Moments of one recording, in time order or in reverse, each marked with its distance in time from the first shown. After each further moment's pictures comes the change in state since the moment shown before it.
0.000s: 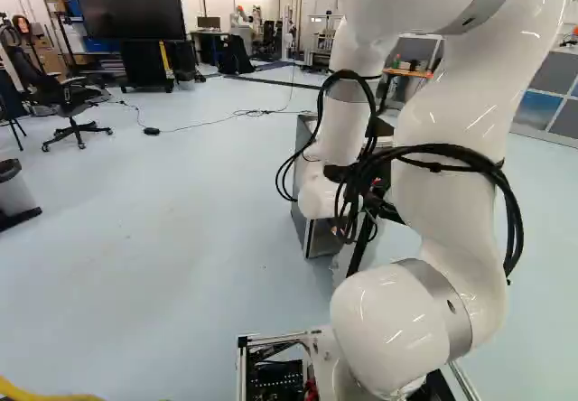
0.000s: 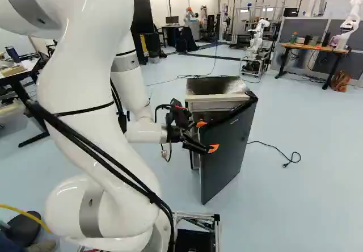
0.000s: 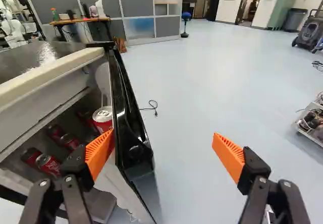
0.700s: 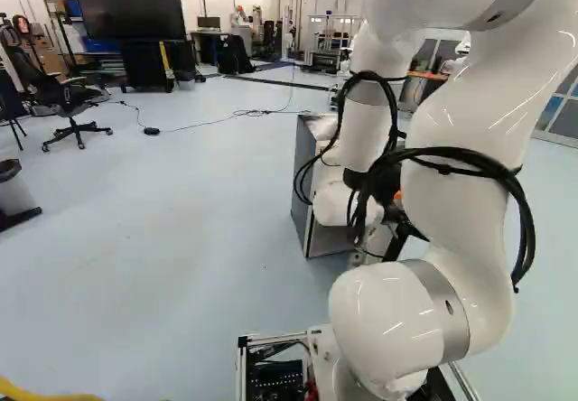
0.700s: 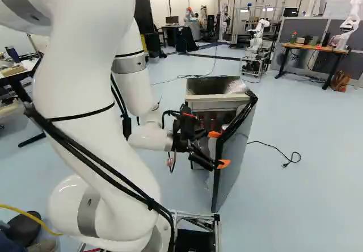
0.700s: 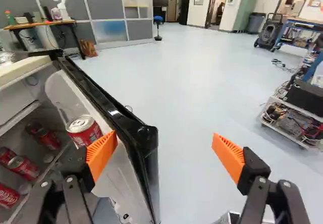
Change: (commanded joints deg) arm -7.7 2.3 3.7 2.9 1.6 0.0
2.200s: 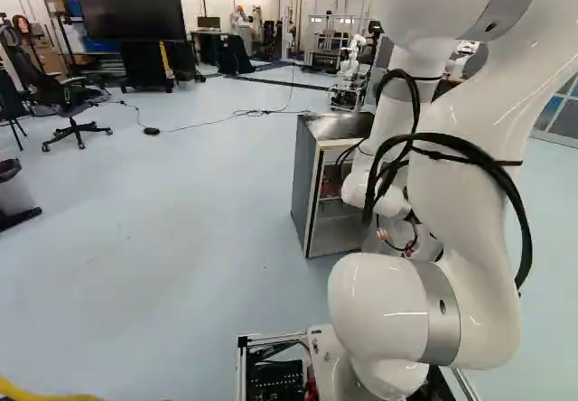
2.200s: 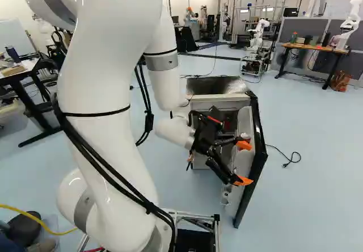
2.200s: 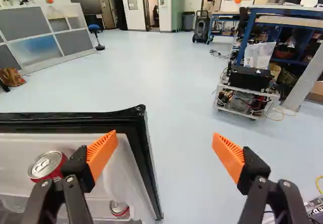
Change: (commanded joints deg) arm -16.6 -4.7 -7.9 5.2 0.8 0.0
